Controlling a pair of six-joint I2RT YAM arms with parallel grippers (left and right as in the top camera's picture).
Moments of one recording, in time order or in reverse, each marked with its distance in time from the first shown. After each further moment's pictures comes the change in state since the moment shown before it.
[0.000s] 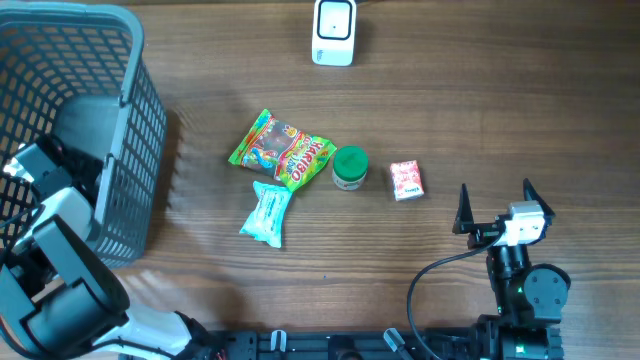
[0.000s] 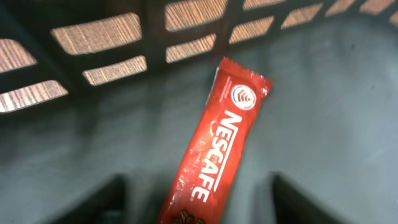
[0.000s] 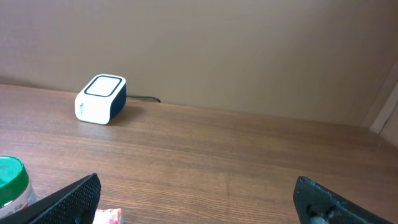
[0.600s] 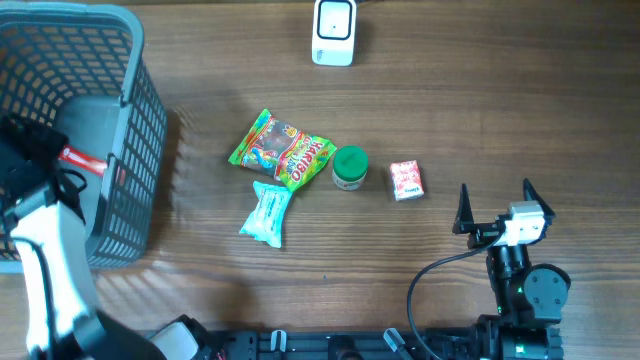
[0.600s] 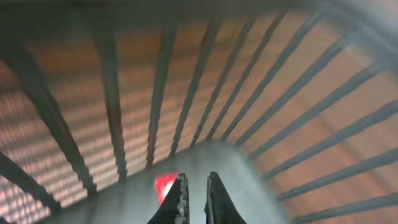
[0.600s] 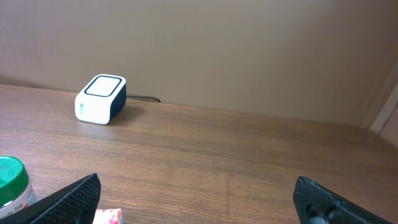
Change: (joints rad) left arm -0.015 -0.407 0.113 -0.137 0.023 0.046; right arm 0.000 0.000 0.000 0.000 0.000 0.000
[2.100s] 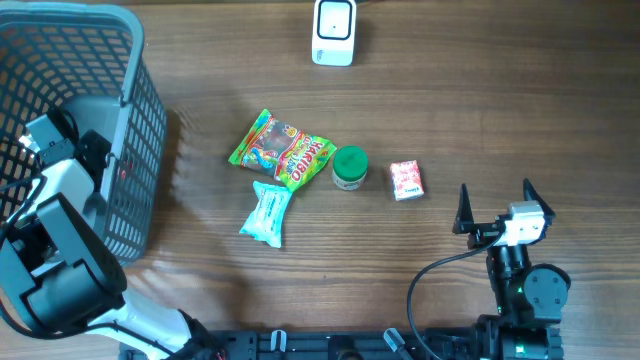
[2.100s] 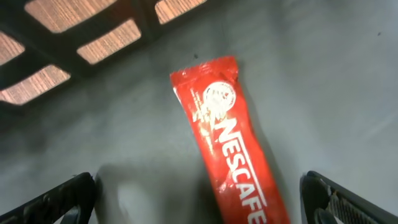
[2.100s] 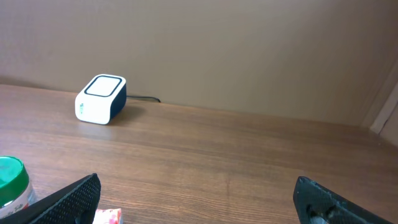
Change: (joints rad) left arm -0.063 0.500 0.069 -0.121 -0.098 0.063; right arm 0.000 0.000 0.000 0.000 0.000 0.000
